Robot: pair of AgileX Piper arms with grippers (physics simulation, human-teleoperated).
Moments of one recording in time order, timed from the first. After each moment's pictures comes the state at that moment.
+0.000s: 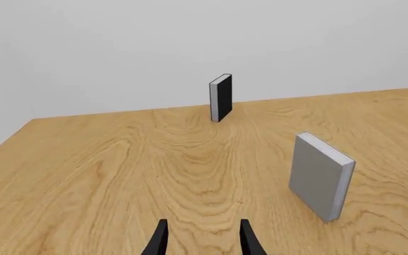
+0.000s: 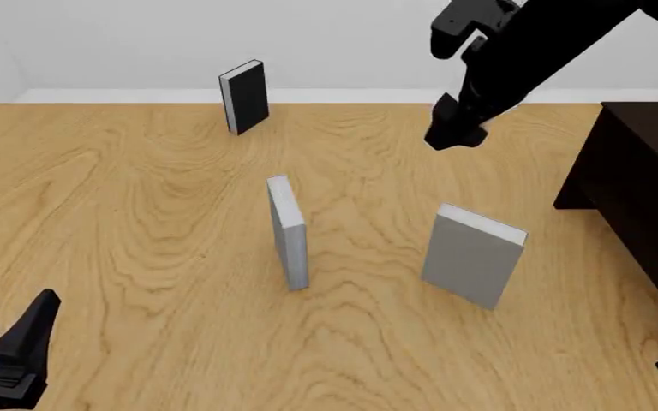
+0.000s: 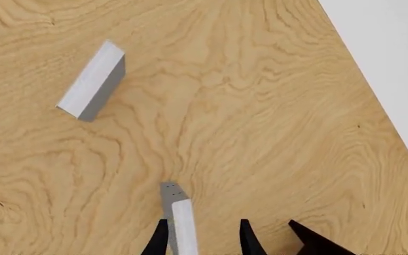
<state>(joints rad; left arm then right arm) -0.06 0.00 0.00 0.07 0.06 0.41 1.56 -1.62 1.11 -0.56</state>
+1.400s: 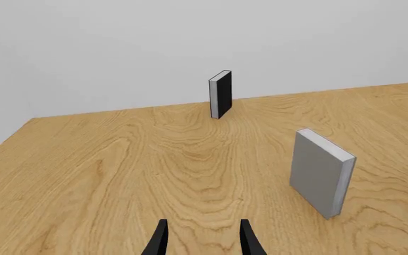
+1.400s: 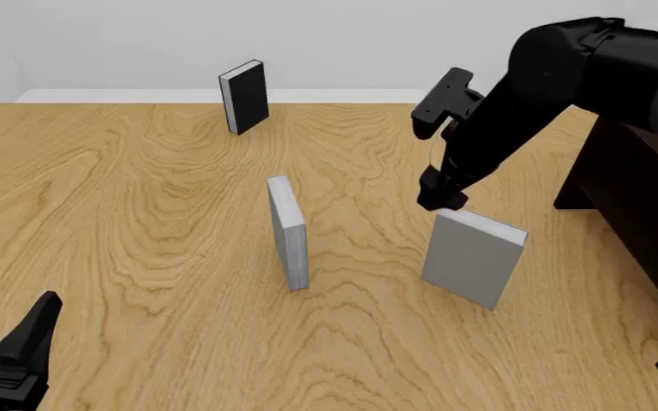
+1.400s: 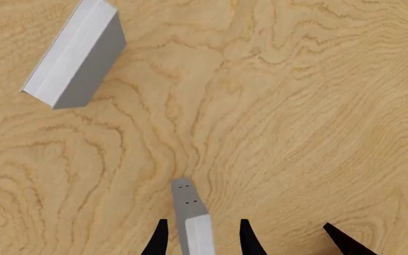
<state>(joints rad) -0.07 0.00 0.00 0.08 0.07 0.39 1.62 -1.37 0.93 -0.55</state>
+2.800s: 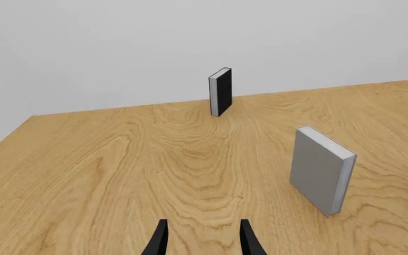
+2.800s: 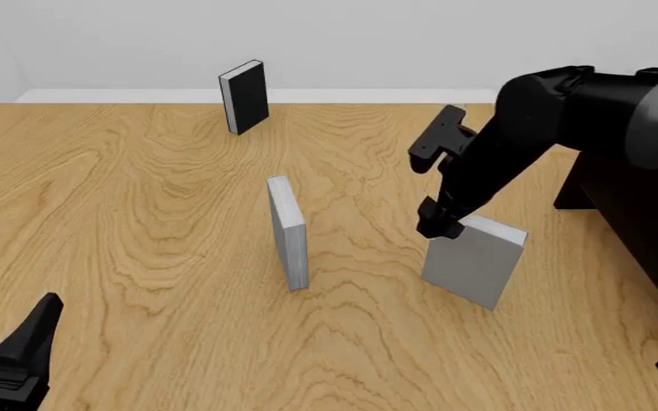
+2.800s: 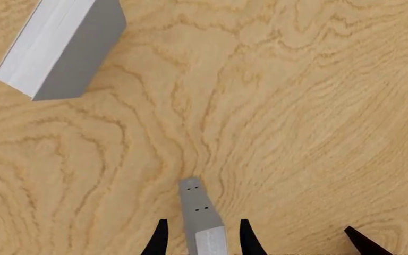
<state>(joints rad) -0.07 0.00 0.00 0.09 0.07 0.39 1.64 -1.25 0.83 -0.55</state>
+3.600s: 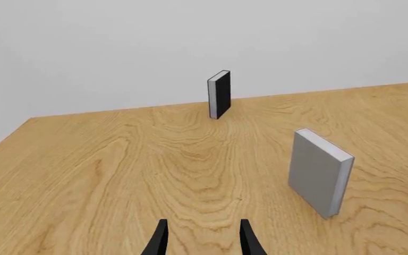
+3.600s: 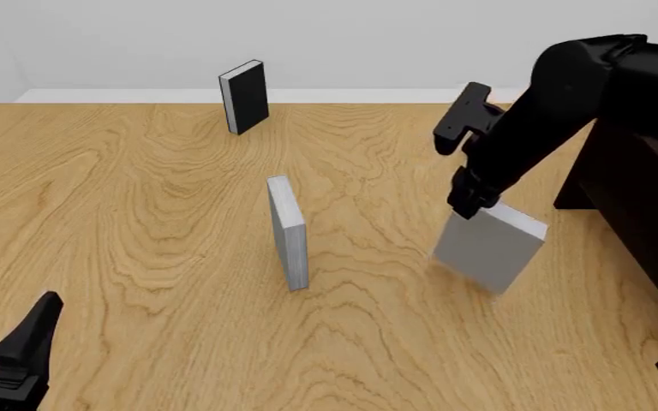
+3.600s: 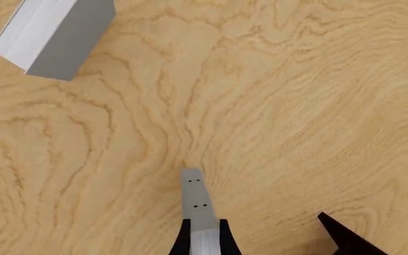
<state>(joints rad) -0.07 0.00 0.00 0.08 0.07 0.33 1.59 -1.29 0.91 -0.65</state>
